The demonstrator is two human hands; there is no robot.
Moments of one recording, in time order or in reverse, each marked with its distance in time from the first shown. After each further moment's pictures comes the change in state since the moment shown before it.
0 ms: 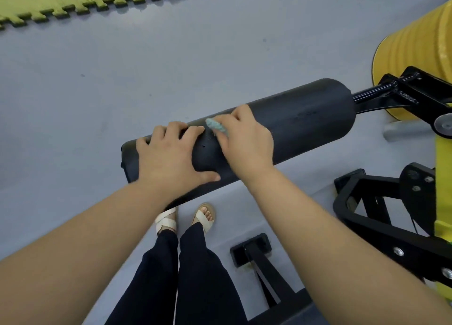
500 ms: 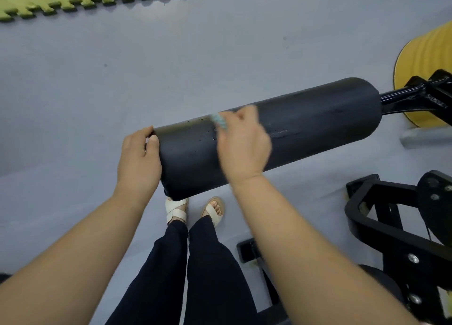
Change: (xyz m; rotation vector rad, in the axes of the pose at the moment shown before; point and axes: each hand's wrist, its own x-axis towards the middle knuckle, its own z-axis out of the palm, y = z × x) left_hand -0.030 -0.077 0.032 -0.889 0.243 -0.444; right_hand -0.014 -0.060 0.029 0.147 0.151 0.230
